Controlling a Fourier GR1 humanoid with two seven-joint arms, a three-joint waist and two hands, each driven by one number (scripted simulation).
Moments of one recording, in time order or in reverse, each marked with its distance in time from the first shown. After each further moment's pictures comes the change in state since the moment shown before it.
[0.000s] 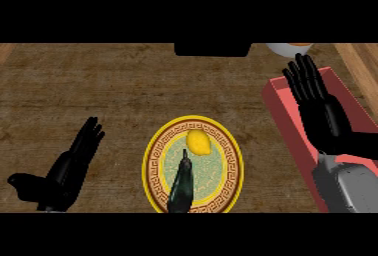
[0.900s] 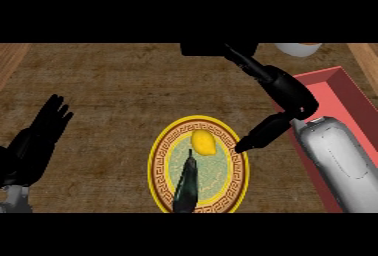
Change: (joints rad) left arm -0.108 0.092 0.197 0.050 0.114 -0.059 0.147; right arm -0.342 -0.087 0.192 0.208 0.228 0.288 -0.181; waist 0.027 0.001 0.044
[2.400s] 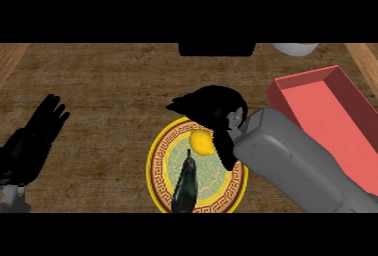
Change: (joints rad) left arm 0.003 -0.044 0.069 -0.007 -0.045 -0.052 0.043; right arm -0.274 0.108 0.307 -0.040 0.427 0.541 0.808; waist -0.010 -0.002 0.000
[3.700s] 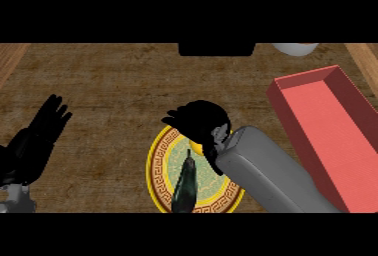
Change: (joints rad) left arm -0.008 -0.100 0.086 0.010 -0.098 -0.086 0.029; right arm 0.119 0.146 -0.026 0.057 0.383 0.020 -0.192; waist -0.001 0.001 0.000
